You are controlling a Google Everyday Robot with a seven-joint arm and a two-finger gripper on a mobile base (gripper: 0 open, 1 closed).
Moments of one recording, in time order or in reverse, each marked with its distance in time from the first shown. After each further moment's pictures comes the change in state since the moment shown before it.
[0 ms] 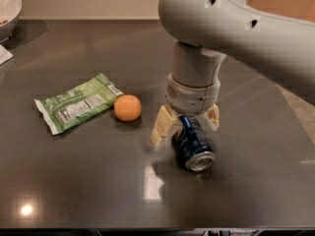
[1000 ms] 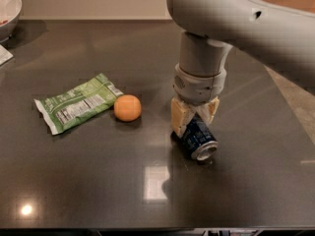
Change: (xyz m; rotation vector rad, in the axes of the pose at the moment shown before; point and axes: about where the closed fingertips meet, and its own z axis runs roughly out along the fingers) arm -0.017 -0.023 -0.010 0.029 -0.028 -0.023
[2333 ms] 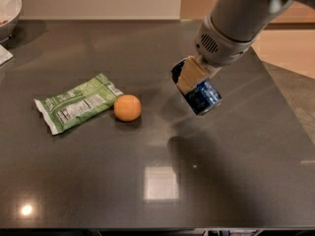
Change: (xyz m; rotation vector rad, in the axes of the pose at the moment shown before) arm -0.039 -0.022 -0.094 0.026 -0.442 -0.274
